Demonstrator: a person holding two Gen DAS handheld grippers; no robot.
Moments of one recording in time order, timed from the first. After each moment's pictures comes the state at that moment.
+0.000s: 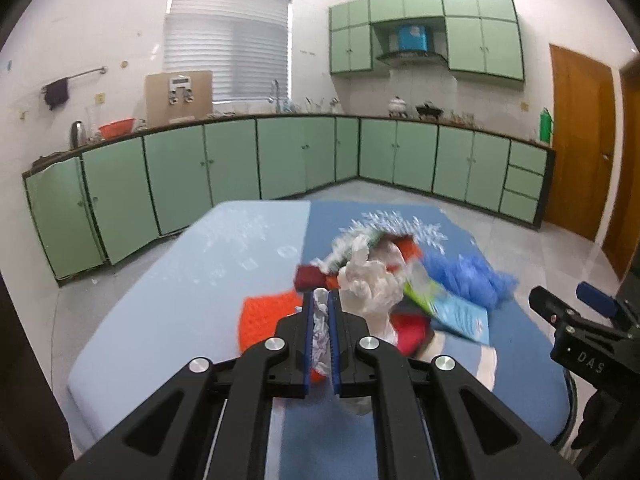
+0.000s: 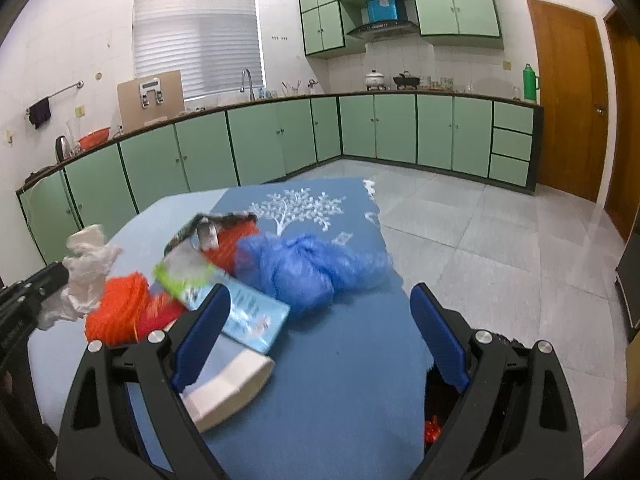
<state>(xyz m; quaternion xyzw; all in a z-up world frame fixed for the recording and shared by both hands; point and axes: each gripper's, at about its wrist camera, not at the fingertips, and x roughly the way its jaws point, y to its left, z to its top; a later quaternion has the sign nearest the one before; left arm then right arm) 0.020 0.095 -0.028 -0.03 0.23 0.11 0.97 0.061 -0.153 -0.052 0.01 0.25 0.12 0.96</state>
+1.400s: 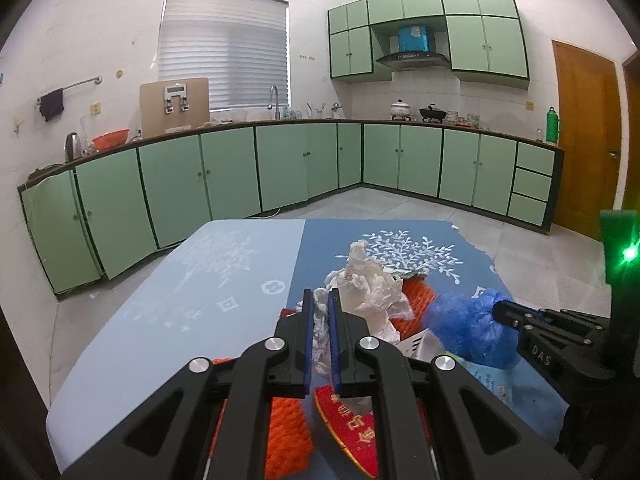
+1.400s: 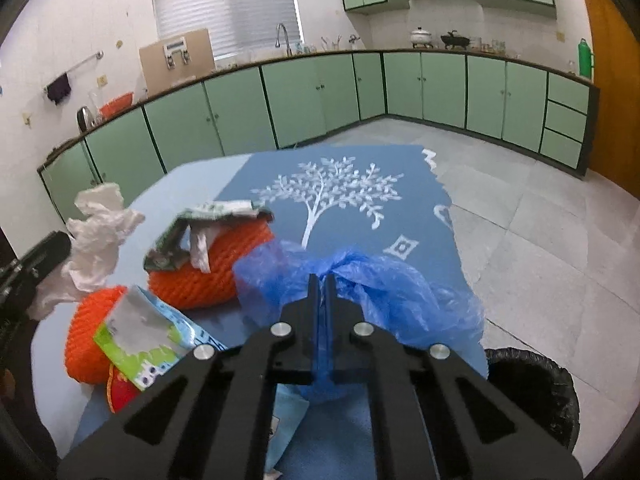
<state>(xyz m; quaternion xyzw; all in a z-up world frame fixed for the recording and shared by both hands) 0.090 0.089 -0.030 -0.01 0.22 0.12 0.97 0.170 -0.118 -0.068 0.00 0.32 0.21 0.92</state>
